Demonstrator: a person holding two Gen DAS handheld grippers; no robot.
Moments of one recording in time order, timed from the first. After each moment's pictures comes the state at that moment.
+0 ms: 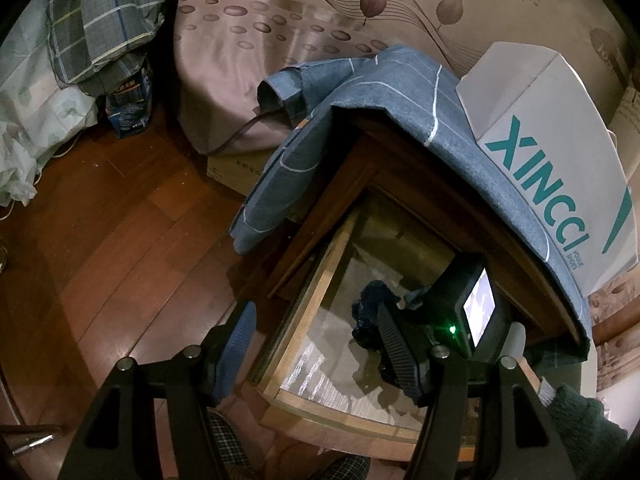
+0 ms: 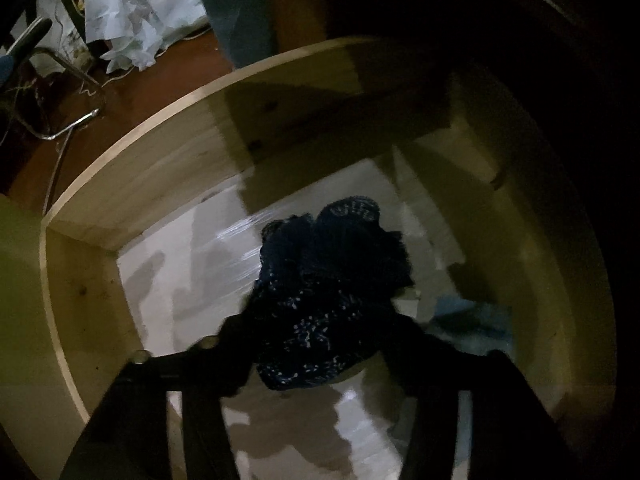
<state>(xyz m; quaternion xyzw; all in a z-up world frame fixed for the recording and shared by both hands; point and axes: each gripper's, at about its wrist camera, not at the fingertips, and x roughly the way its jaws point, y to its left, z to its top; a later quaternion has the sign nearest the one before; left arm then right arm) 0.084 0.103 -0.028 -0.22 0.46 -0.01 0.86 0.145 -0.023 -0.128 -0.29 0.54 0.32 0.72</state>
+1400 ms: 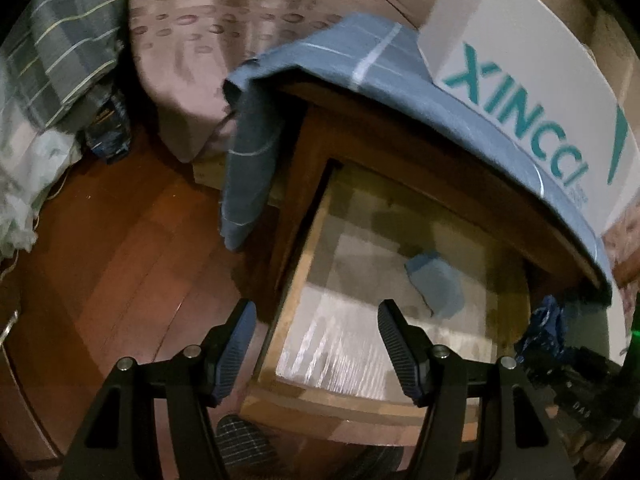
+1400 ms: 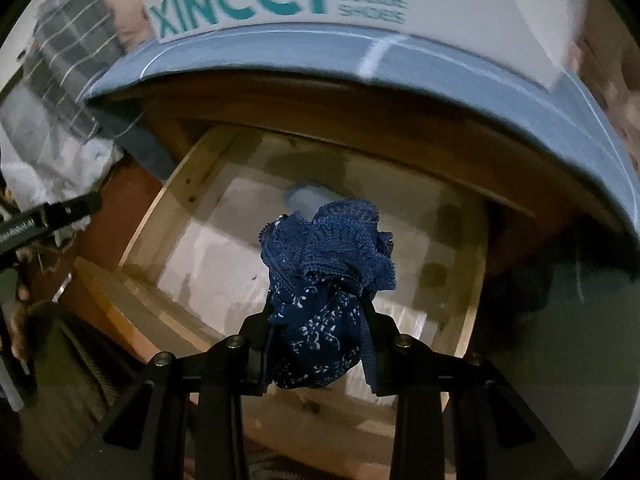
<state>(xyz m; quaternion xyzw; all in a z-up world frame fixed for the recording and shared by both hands) 0.086 0.063 -0.032 -0.11 0.49 -0.04 0.86 0.038 -0.172 0.000 -0.02 0.53 0.10 0.84</state>
